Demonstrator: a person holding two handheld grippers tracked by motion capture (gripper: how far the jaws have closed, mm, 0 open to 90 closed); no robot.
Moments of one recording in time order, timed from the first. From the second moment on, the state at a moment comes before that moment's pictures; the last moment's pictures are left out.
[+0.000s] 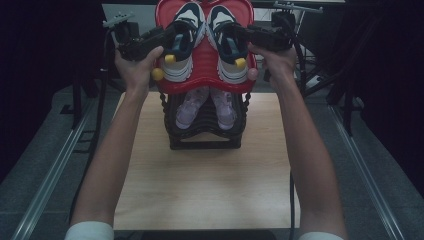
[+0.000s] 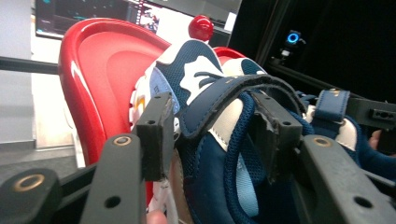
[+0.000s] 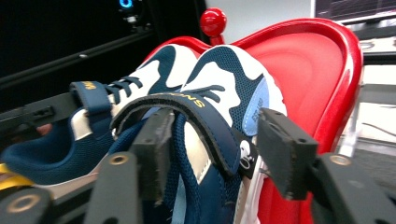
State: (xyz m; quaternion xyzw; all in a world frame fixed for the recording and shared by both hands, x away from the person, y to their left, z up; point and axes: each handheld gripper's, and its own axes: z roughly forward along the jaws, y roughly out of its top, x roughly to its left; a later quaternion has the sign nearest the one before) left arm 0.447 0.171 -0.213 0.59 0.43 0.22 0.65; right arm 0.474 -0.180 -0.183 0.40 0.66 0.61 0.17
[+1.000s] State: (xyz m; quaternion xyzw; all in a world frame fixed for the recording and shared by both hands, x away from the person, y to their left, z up) left arm 0.415 0.222 -0.228 0.57 0.42 0.18 0.68; right arm 0.437 -0.229 -0.201 0.35 0.61 0.69 0.16
